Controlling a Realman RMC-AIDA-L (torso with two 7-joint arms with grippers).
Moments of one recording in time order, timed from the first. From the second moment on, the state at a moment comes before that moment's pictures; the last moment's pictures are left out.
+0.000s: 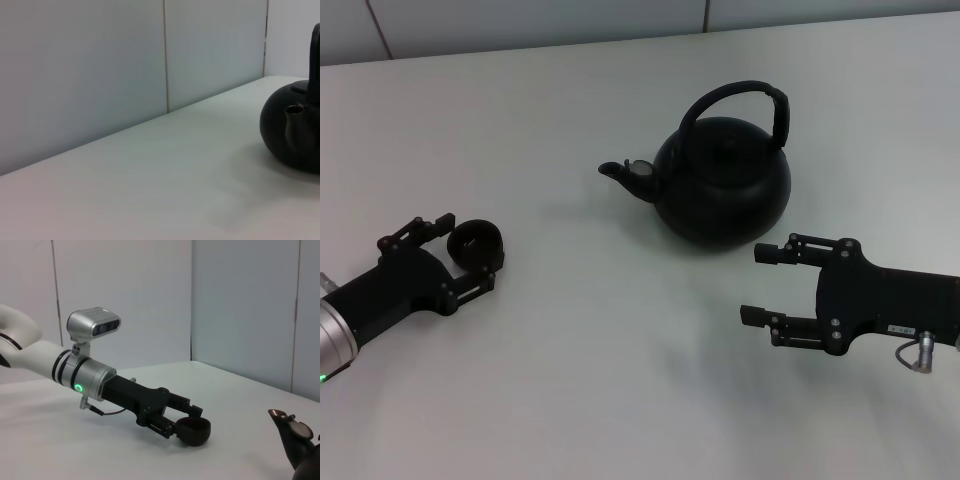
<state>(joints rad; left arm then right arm) -0.48 -2.07 0.53 0.17 1.79 1.17 -0.60 0.32 2.08 -0.69 -0.52 -1.90 -1.63 0.84</state>
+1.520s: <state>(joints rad) -0.57 -2.08 0.54 0.11 1.79 1.22 -0.62 0.33 2.08 -0.69 -0.52 -1.90 -1.63 0.84</state>
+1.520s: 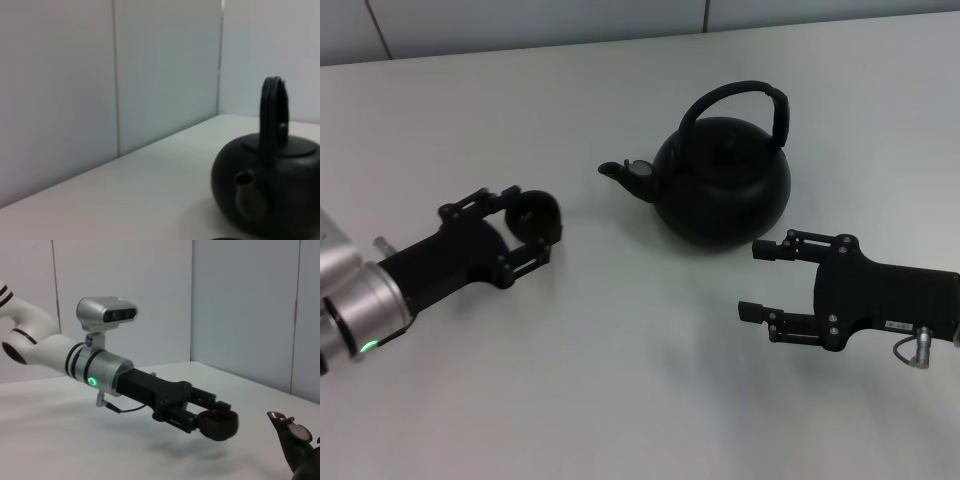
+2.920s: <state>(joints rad) -0.65 -2.08 0.56 0.00 1.79 1.05 -0.55 0.33 2.08 -0.69 -0.52 -1.90 -1.63 0.84</state>
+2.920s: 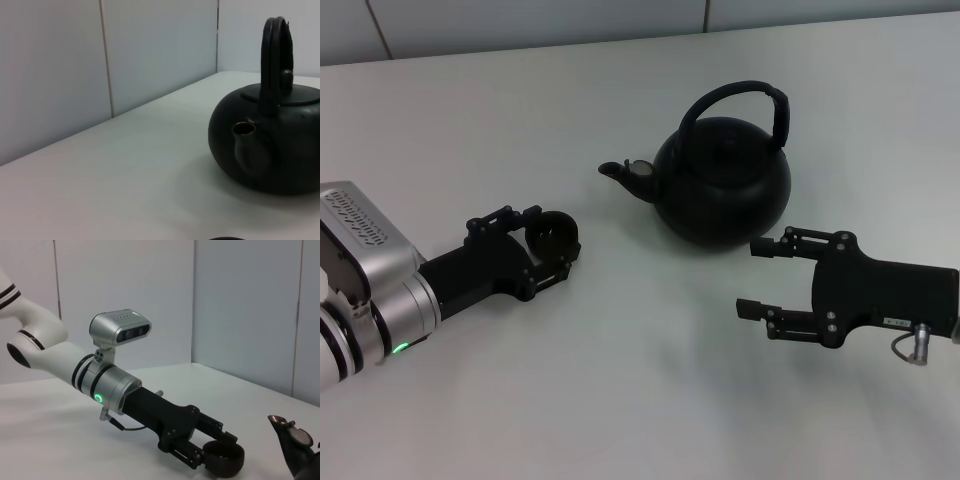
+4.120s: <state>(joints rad) -0.28 -2.02 0.61 0.43 1.79 1.61 -0.80 0.34 2.08 -0.68 -0.52 -1.90 -1.63 0.84</state>
